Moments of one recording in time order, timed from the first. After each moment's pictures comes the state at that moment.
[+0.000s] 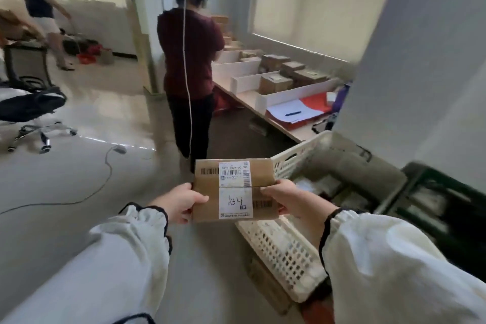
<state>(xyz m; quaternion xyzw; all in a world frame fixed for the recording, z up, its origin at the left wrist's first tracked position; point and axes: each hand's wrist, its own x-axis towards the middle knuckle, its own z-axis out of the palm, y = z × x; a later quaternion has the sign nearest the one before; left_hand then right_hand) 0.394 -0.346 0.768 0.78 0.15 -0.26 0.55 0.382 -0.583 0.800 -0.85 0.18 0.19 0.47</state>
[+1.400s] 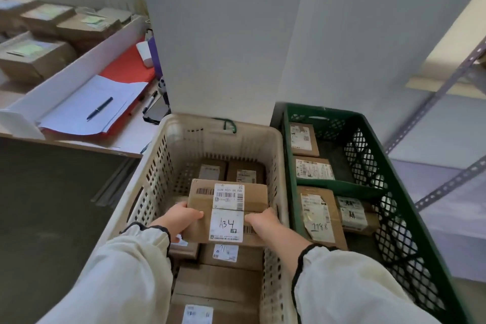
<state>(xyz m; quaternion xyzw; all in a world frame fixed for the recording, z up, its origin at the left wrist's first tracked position) 0.674 -0.782 0.641 0.81 -0.08 -0.50 0.31 0.522 -0.900 0.635 -0.55 0.64 0.06 0.54</state>
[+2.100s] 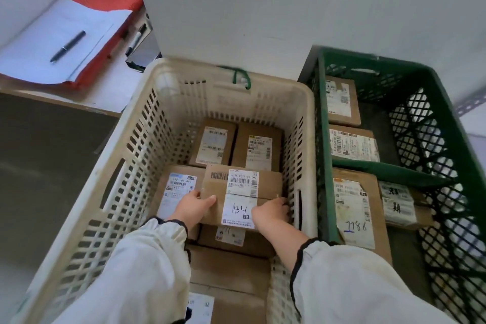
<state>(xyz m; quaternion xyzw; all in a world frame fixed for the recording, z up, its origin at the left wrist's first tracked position) 0.688 -0.825 0.504 0.82 -0.04 -0.47 0.33 0.564 -0.930 0.516 -0.58 0.70 0.15 0.38</state>
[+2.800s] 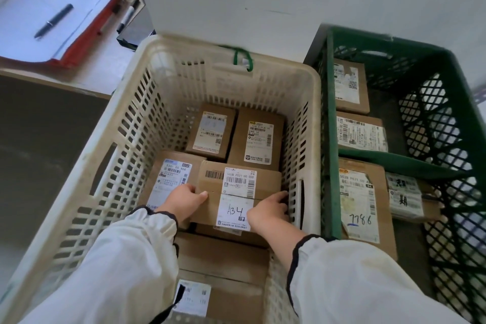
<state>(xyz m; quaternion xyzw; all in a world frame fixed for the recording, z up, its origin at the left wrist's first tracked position) 0.696 -0.816 0.486 0.87 -0.13 -0.44 0.19 0.556 -0.919 0.507 -0.61 0.67 0.23 0.35</state>
